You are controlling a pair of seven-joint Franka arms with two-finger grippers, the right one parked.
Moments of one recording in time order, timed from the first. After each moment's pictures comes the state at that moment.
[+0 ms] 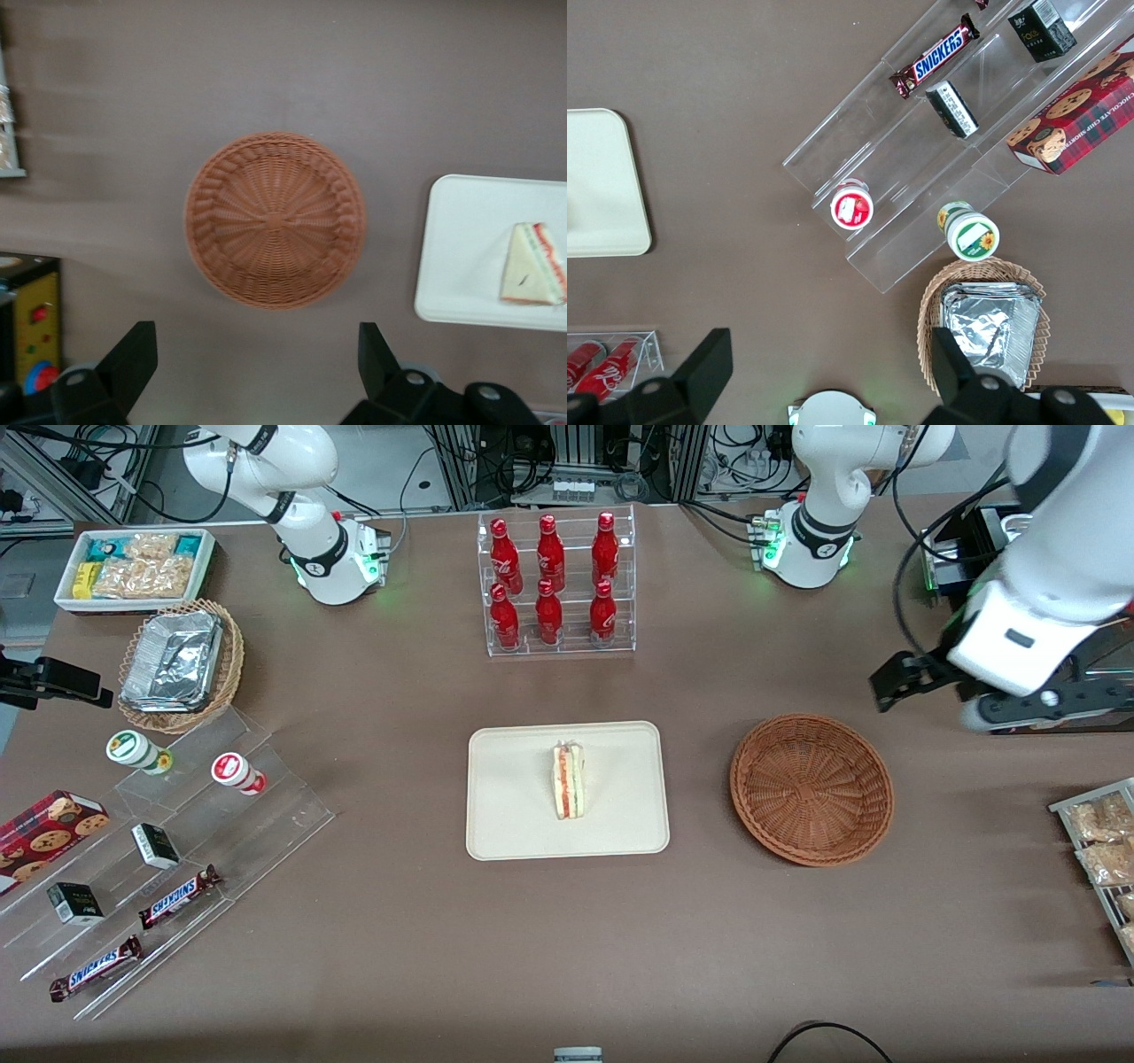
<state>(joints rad) -0.11 0.07 -0.08 -1.47 0.04 1.53 -0.27</state>
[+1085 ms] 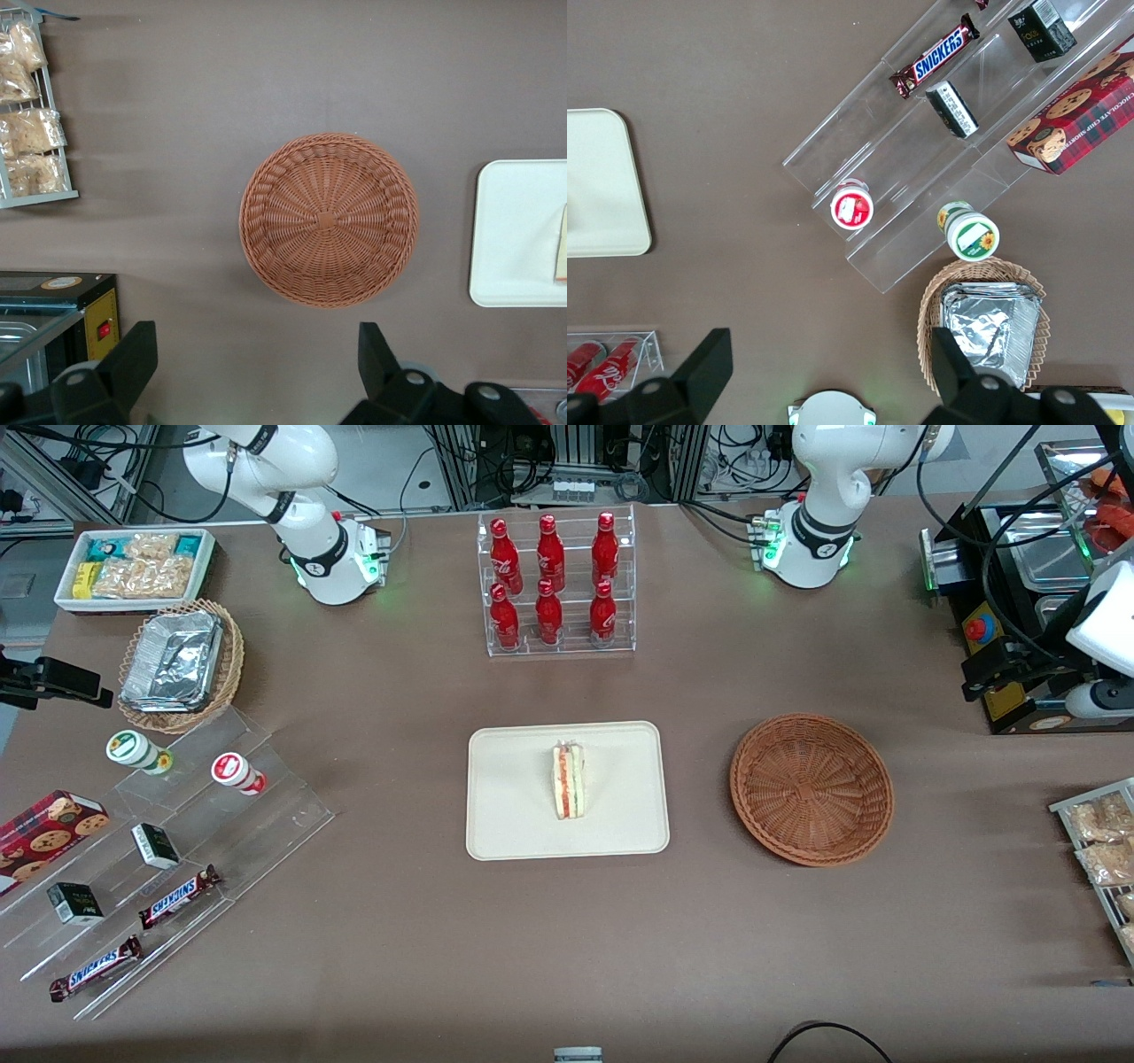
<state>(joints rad) -0.04 0.05 -0.01 -1.48 0.04 1.51 -0.06</state>
